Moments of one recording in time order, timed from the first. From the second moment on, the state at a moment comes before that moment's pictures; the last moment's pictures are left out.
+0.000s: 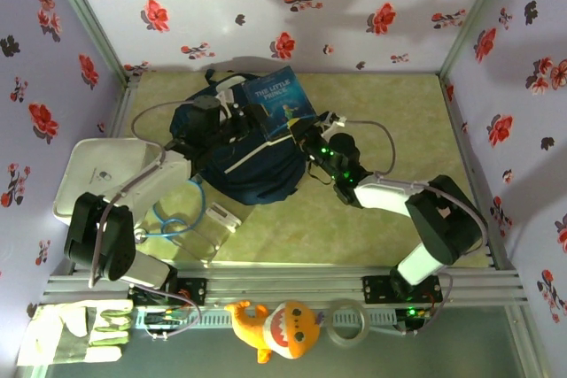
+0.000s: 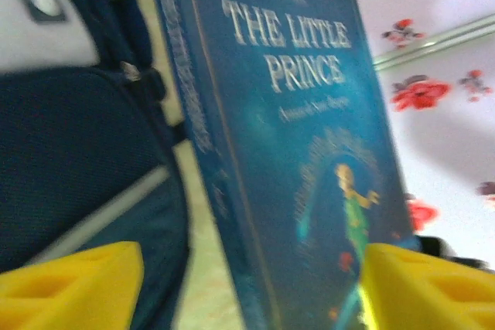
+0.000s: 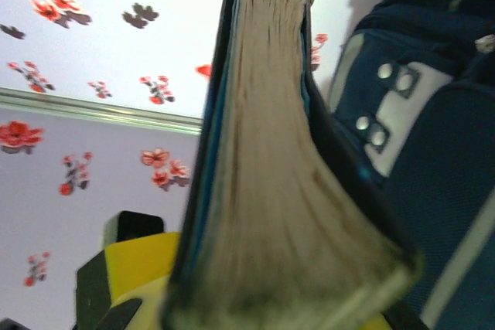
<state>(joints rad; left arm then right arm) -0.46 1.47 1.03 0.01 0.28 -0.90 0.66 1.56 0.71 0.83 -0.05 1.34</state>
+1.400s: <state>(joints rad) -0.79 1.97 1.56 -0.83 -0.34 0.12 0.56 1.02 0.56 0.14 0.18 0.98</state>
